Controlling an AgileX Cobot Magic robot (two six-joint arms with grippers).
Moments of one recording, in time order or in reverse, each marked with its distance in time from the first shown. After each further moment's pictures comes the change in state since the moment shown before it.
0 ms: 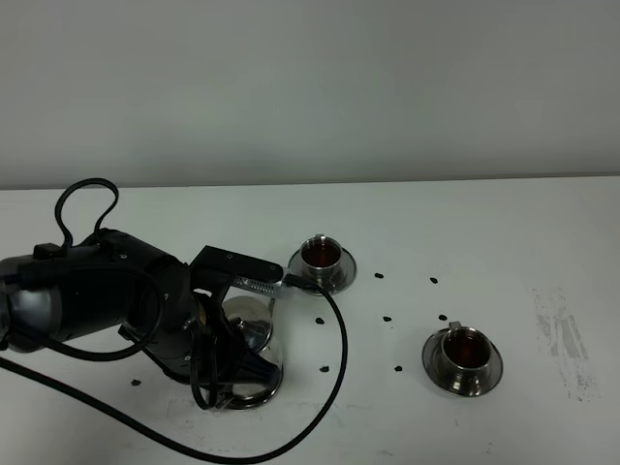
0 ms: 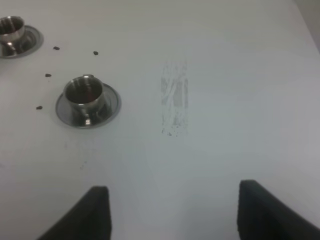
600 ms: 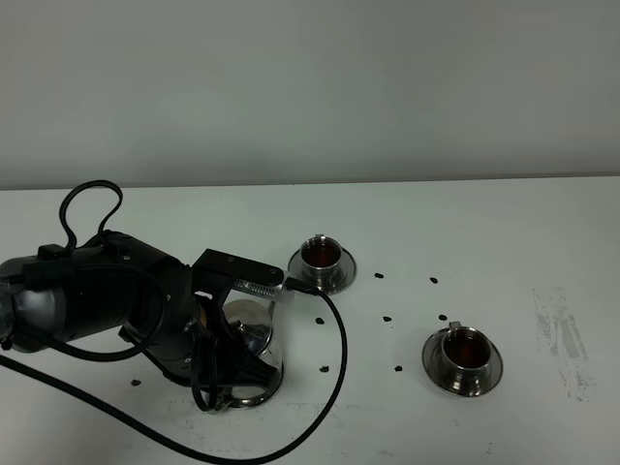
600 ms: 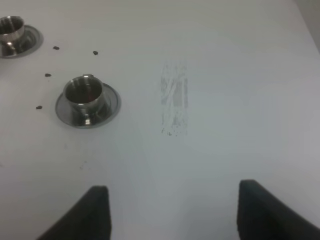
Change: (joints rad) left arm 0.000 0.006 0.000 0.001 0.005 0.004; right arm 0.000 0.000 0.000 0.000 0.000 0.000
